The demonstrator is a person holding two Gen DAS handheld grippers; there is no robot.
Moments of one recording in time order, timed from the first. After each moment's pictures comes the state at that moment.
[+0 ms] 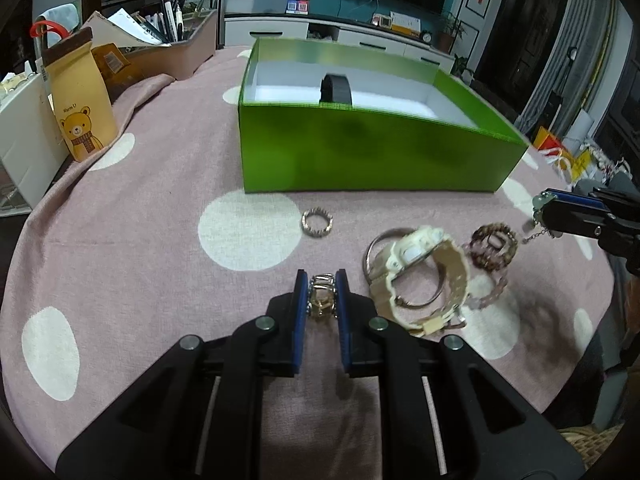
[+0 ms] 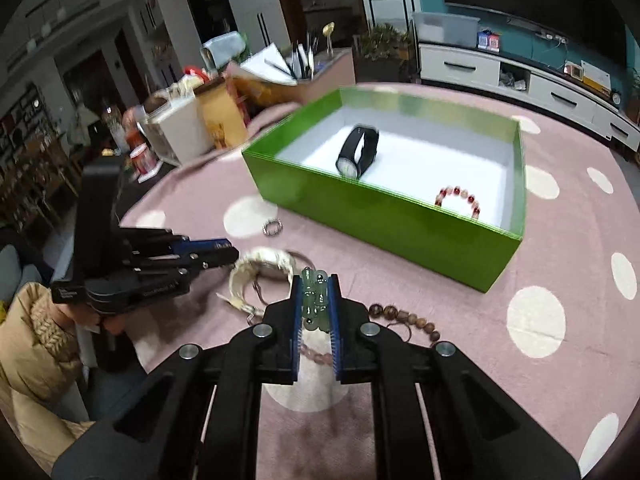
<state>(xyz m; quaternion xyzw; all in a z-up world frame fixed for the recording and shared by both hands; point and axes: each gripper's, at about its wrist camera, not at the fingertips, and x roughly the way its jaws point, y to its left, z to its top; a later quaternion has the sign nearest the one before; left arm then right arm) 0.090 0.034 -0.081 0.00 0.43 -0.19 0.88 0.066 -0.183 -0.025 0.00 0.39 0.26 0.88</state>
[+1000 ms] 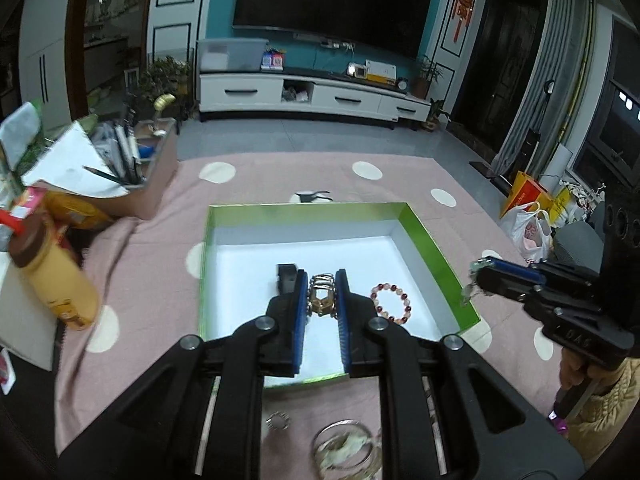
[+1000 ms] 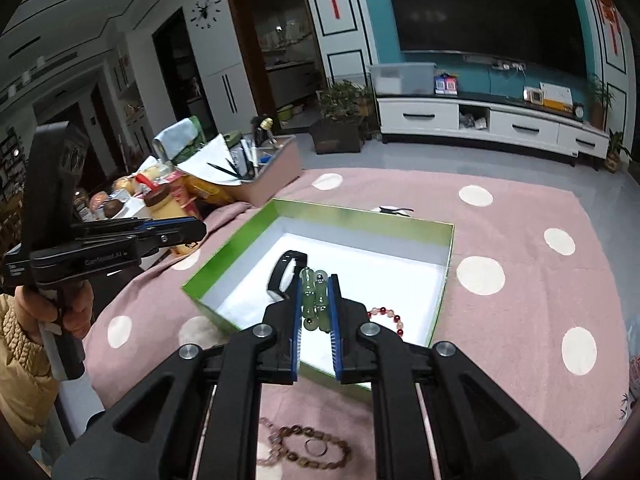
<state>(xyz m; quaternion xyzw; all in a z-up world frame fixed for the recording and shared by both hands) 0.196 -0.021 0.043 -0.01 0.37 -0.23 0.90 0.152 -0.235 0.027 0.05 0.33 0.20 0.92</state>
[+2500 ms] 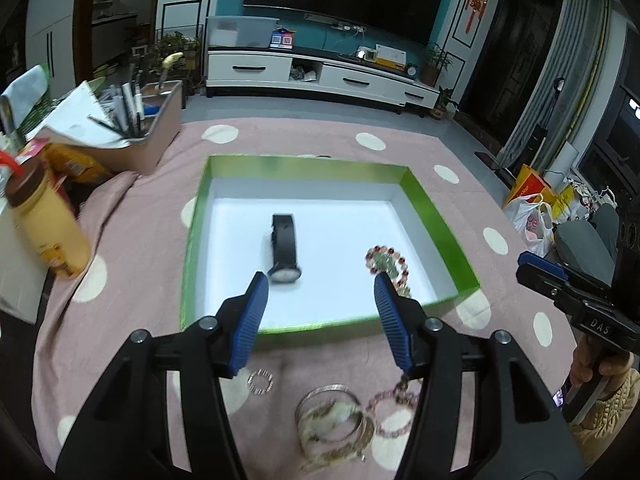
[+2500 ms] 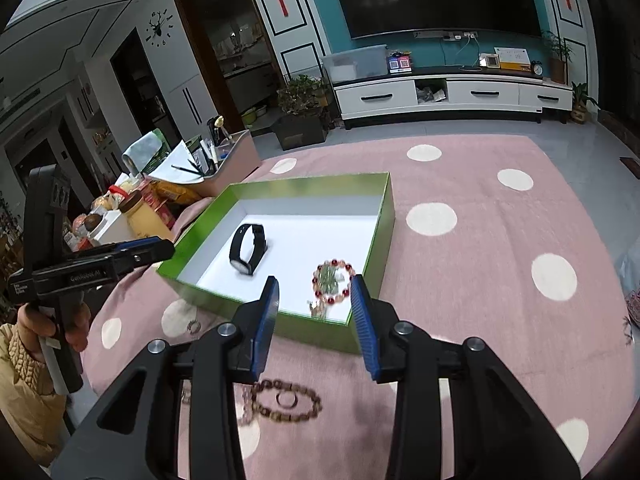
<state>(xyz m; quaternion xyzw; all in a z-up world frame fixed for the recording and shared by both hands) 0.159 -0.014 0.014 -0.02 0.39 -0.21 0.89 0.096 -0.282 0.006 0.11 0.34 0.14 0.92</state>
